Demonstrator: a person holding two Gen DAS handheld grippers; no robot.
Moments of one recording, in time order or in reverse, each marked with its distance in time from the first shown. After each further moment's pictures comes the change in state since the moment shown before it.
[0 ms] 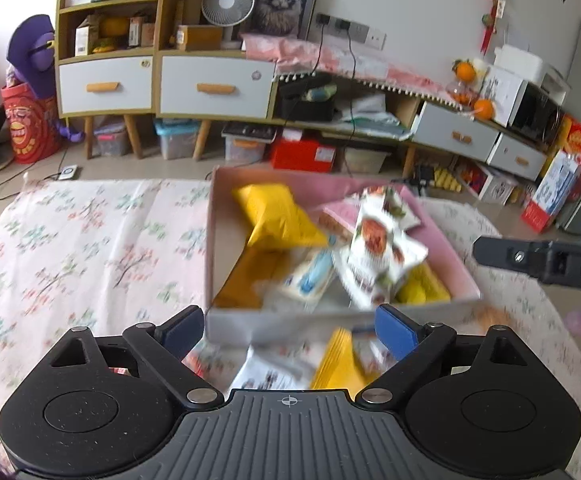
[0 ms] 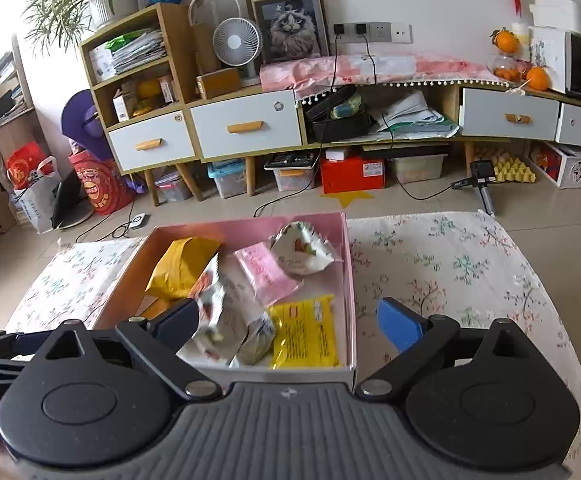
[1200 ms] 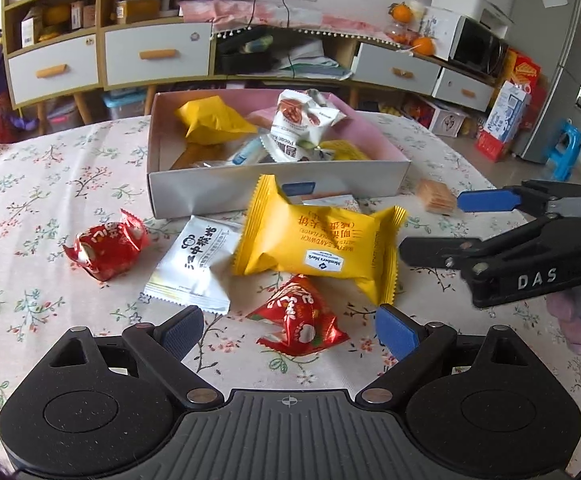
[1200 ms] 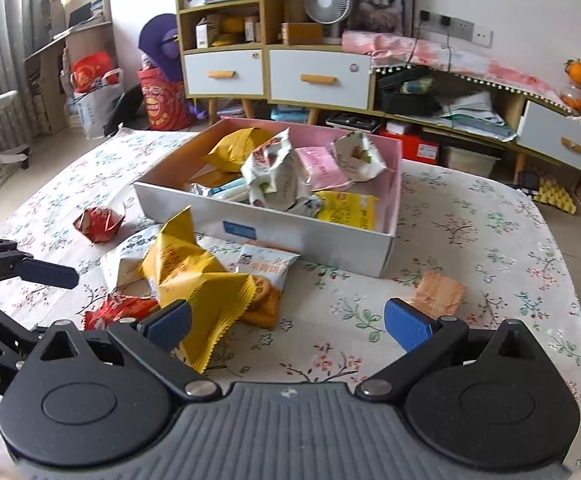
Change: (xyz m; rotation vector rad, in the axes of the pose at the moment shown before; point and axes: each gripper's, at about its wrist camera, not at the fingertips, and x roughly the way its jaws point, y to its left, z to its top) left arm -0.029 -0.024 -0.083 0.138 0.099 -0.120; right arm -0.020 0.008 -0.074 -0.278 0.088 0.110
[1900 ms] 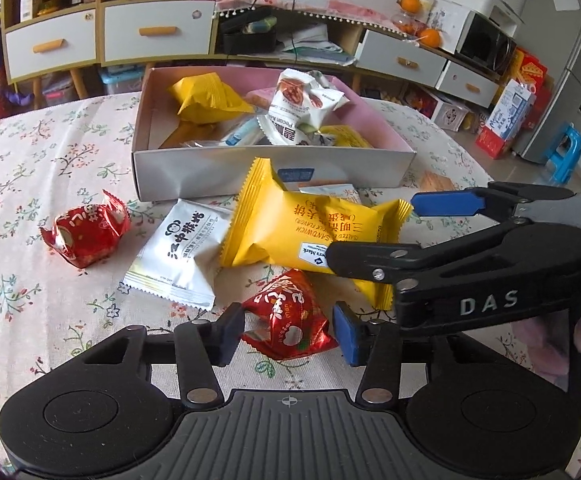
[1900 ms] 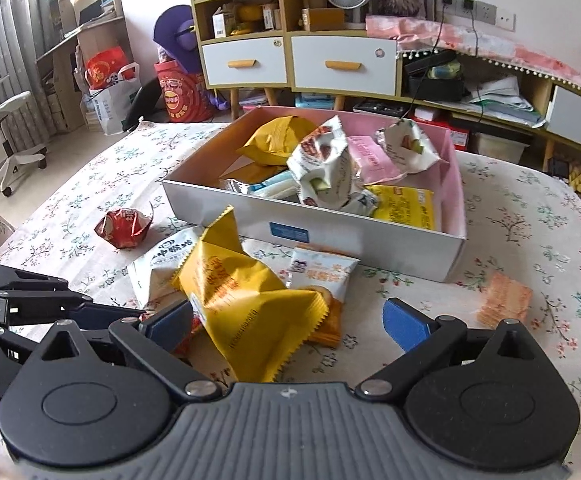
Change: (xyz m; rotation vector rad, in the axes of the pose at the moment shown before) left arm 0.019 0.002 0.006 -0.052 0.055 -0.023; right arm 0.022 0.021 0.010 0.024 0.037 0.073
